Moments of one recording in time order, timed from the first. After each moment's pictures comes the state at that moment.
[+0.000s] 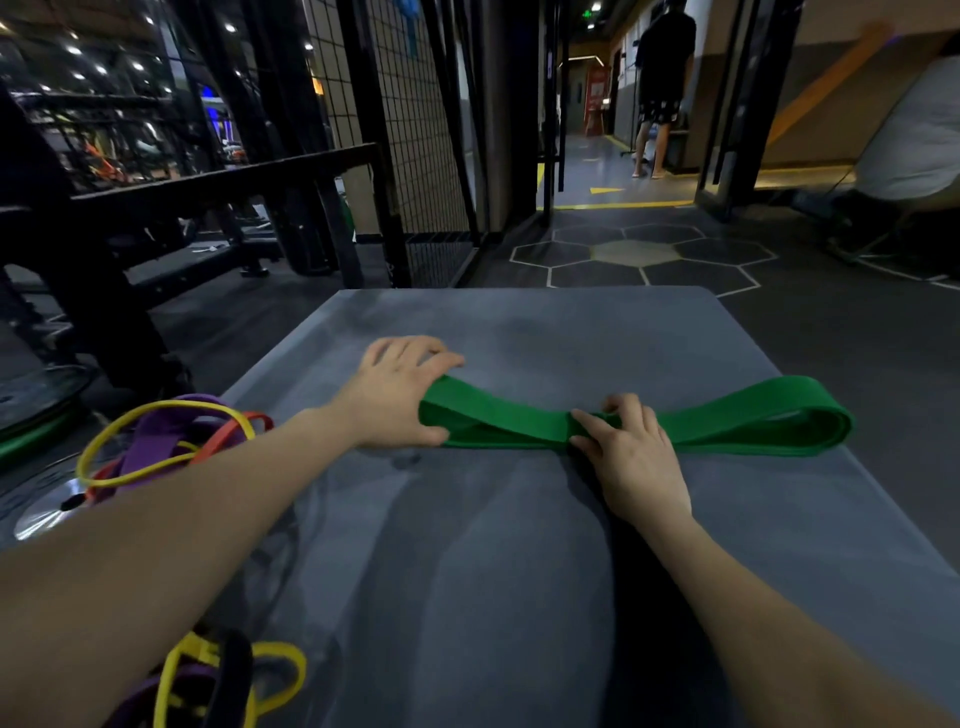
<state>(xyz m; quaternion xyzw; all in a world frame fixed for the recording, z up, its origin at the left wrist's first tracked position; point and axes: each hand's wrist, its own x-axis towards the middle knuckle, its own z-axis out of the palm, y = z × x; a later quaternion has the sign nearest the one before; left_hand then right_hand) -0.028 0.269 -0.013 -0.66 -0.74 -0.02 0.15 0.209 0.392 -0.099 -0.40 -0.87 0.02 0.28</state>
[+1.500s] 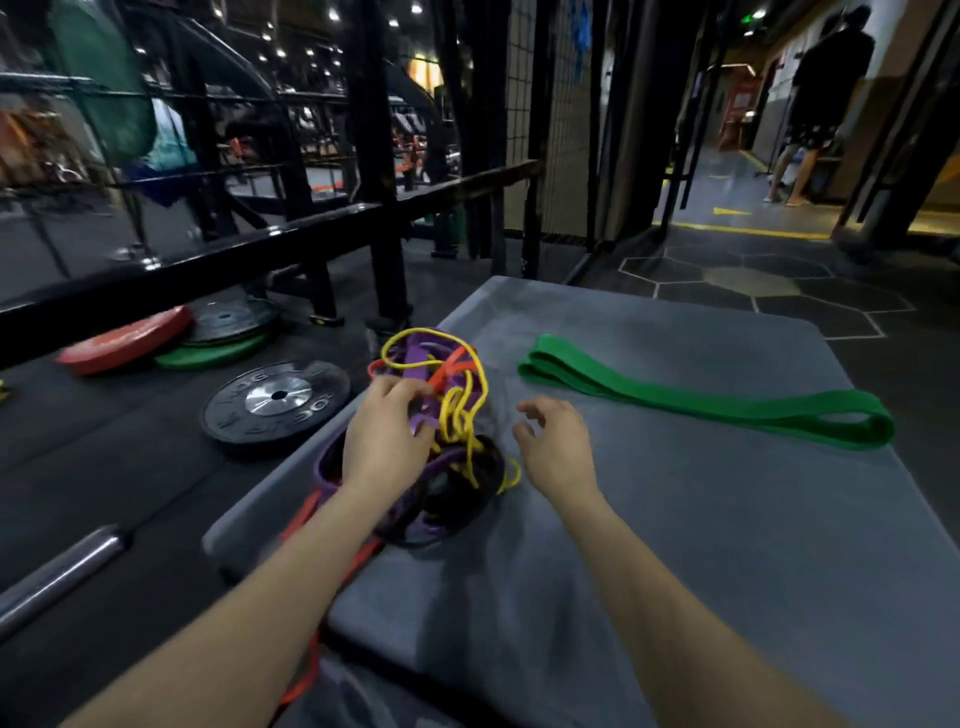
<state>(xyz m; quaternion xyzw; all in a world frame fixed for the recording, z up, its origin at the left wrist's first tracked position) 0.046 -0.025 0.013 -0.35 -0.84 -0.38 0.13 0.152 0.113 0.000 -0.31 -0.85 0.33 0.28</state>
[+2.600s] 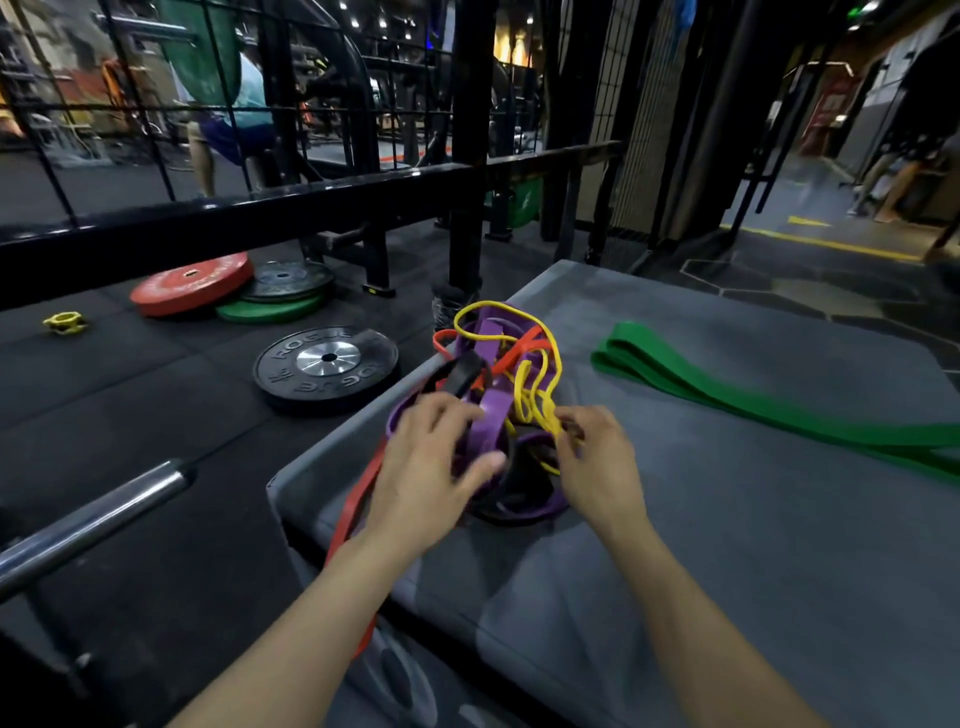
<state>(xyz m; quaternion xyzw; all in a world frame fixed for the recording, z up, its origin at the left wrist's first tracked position) 0.052 -0.084 -0.034 -0.40 -0.82 -0.38 0.16 0.133 0.074 -0.028 -0.25 -0.87 0.31 0.29</state>
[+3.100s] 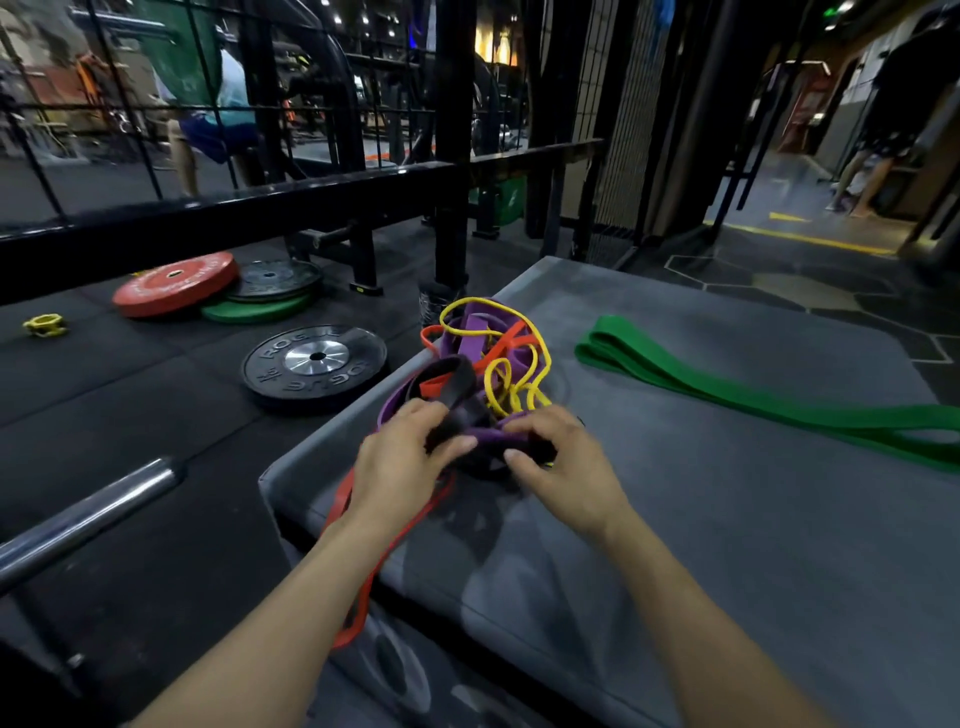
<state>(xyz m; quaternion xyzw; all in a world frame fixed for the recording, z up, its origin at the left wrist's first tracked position) 0.053 -0.088 -0.026 -0.35 -0.85 -0.38 0.13 0.153 0.060 -0.019 -0.11 -0.89 0.36 0.24</state>
